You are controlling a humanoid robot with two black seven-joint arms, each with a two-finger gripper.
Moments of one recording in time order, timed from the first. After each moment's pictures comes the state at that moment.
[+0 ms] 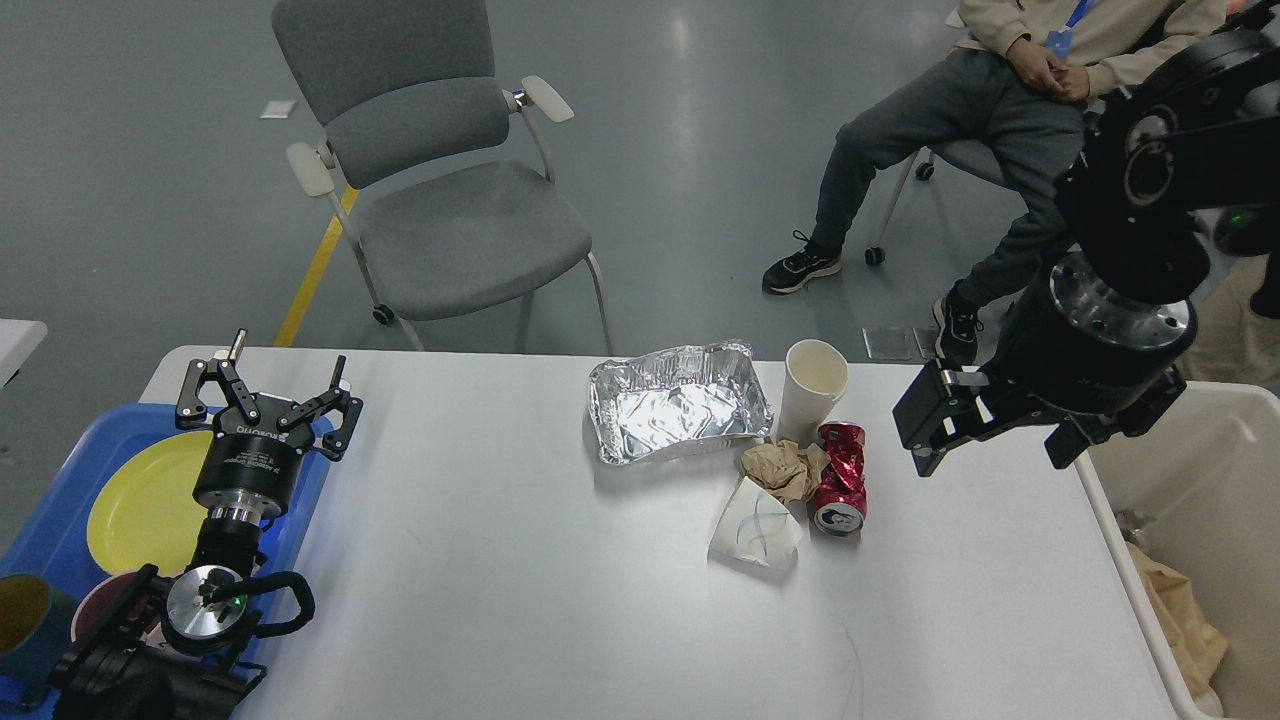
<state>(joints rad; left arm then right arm) -0.34 0.13 -1.40 -0.70 0.07 -0.61 -0.20 2.48 -0.24 -1.32 1.70 -0.02 0.76 -0.13</state>
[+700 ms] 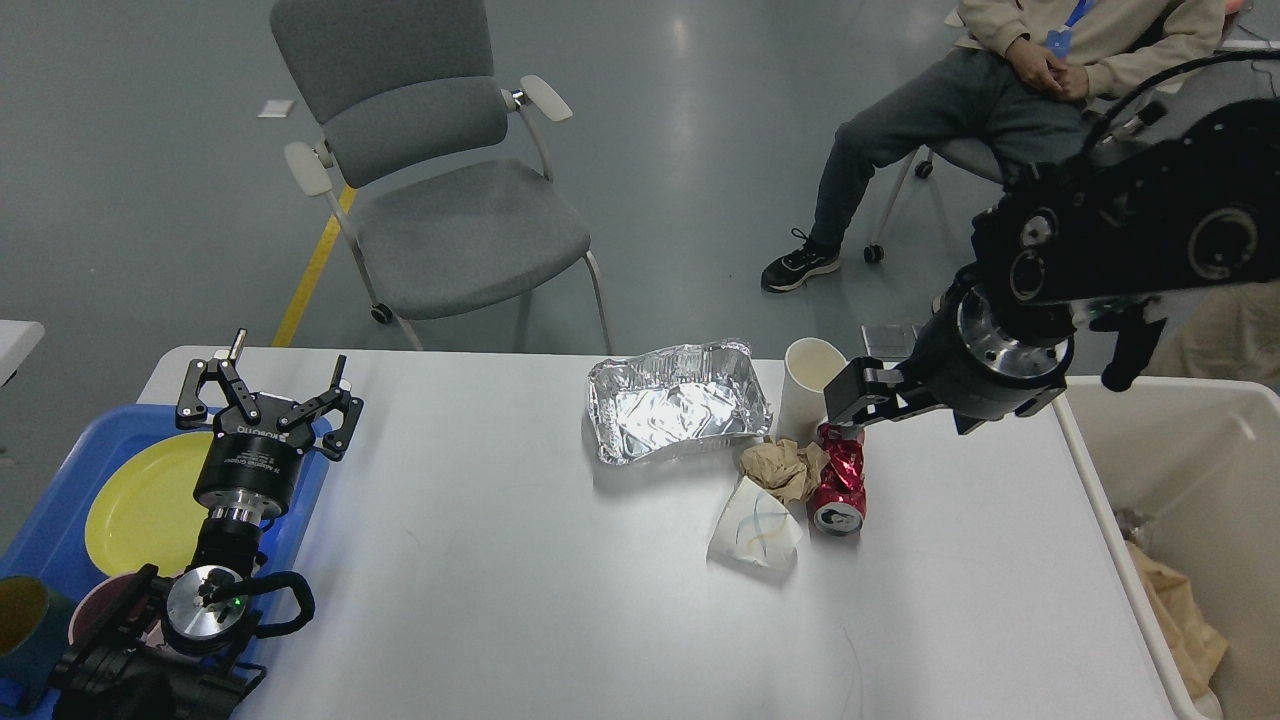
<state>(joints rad) -0.34 0.12 -1.40 -0.70 0.07 -0.61 -0.20 2.21 -0.20 -1.20 1.61 -0.02 0.39 -0.13</state>
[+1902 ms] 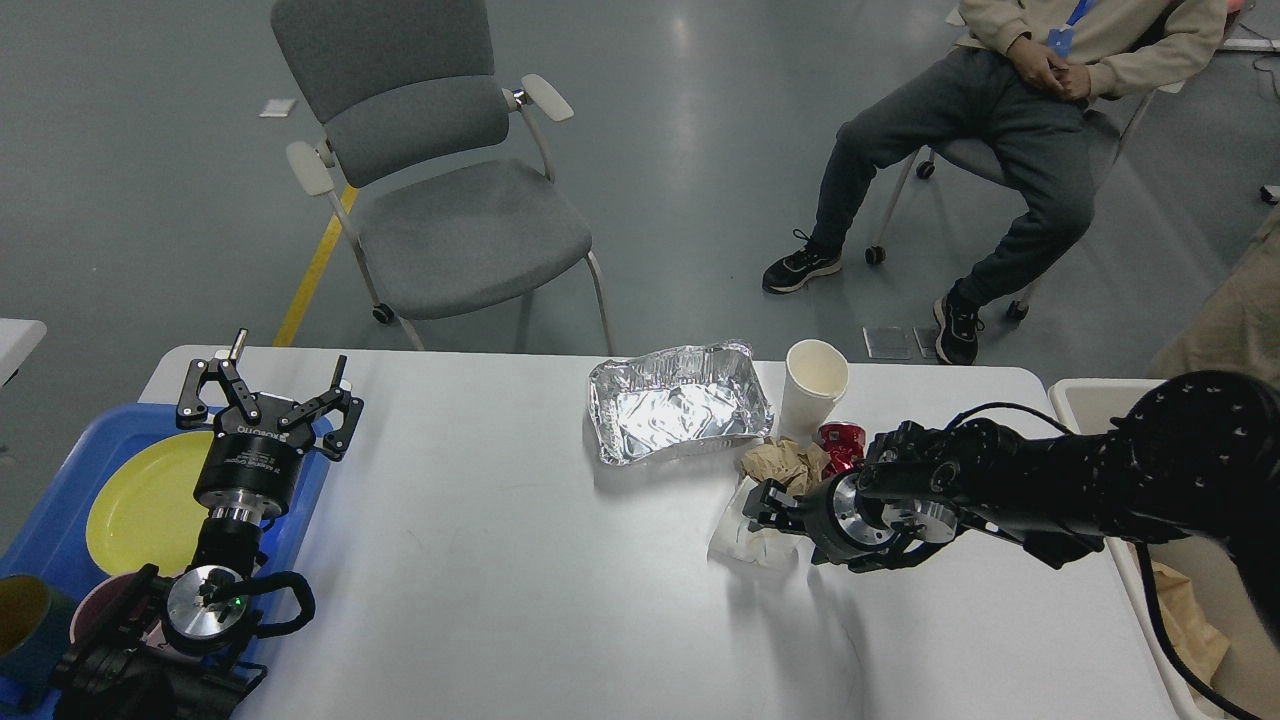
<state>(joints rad) -0.34 0.12 -1.40 -0.70 0.07 -0.61 -0.20 1.23 -0.07 -0.86 0.87 0.06 0.16 -0.13</state>
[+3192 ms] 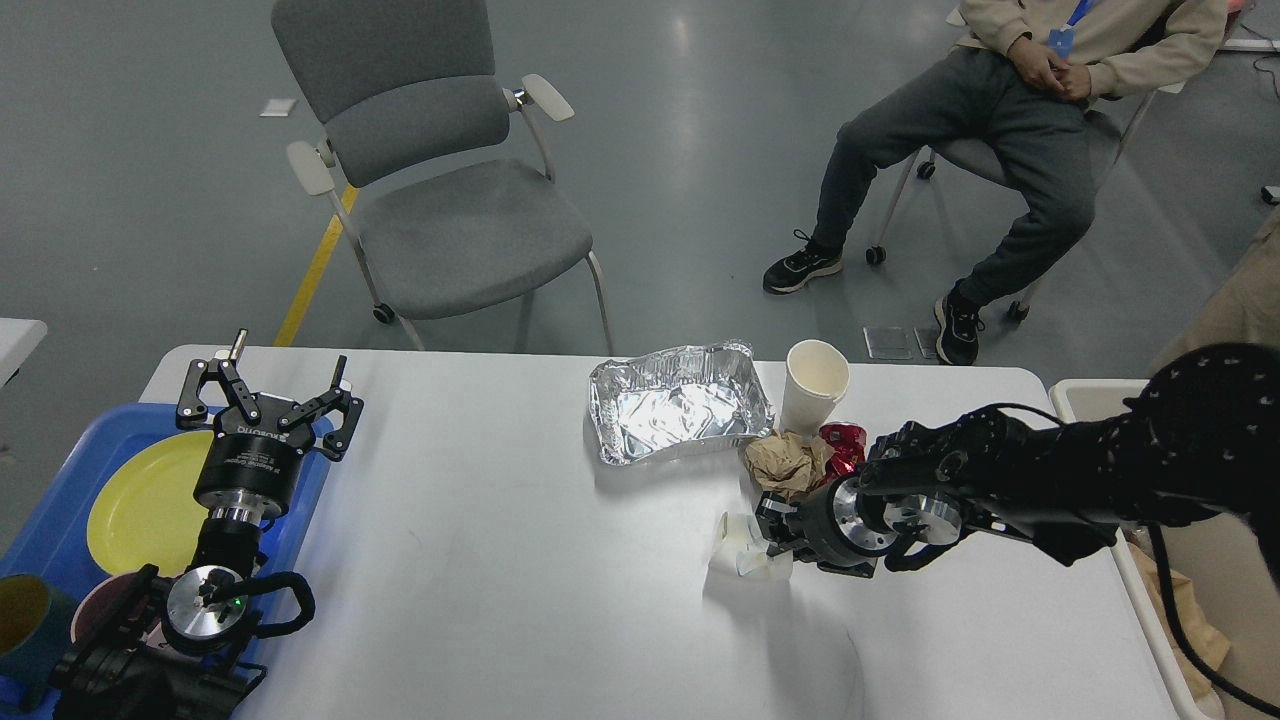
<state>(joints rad) -0.34 0.12 -1.40 -0.70 0.07 -0.61 -0.20 1.33 -0.11 -0.90 1.03 0.12 0.15 -0.14</state>
